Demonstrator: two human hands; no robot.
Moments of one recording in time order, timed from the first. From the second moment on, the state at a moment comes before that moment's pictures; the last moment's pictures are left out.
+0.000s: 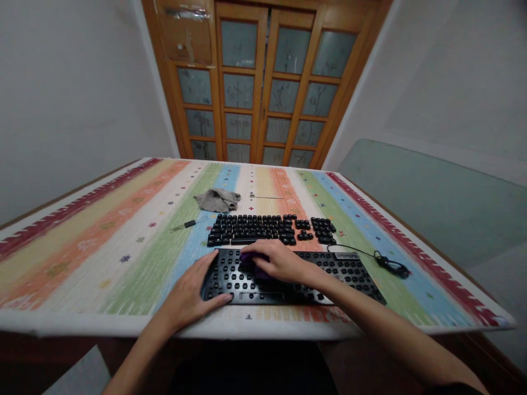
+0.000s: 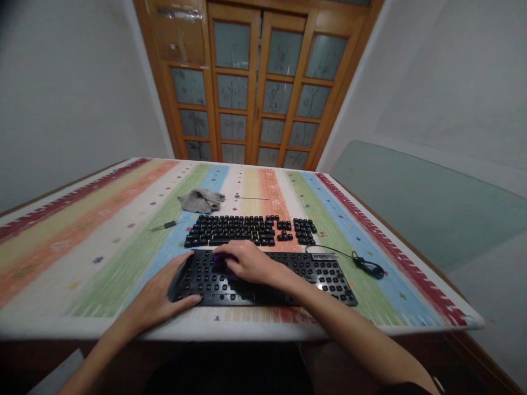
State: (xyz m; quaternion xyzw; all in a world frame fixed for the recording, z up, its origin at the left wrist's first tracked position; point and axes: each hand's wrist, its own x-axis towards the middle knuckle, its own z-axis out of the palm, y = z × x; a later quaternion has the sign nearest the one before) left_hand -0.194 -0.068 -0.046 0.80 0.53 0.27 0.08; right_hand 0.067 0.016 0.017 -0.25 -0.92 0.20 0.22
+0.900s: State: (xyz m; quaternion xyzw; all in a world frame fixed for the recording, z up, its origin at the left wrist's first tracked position) left_hand -0.193 -0.070 -0.045 0.81 0.52 0.25 0.09; right_hand 0.034 0.009 0.025 -0.30 -0.95 0.10 0.05
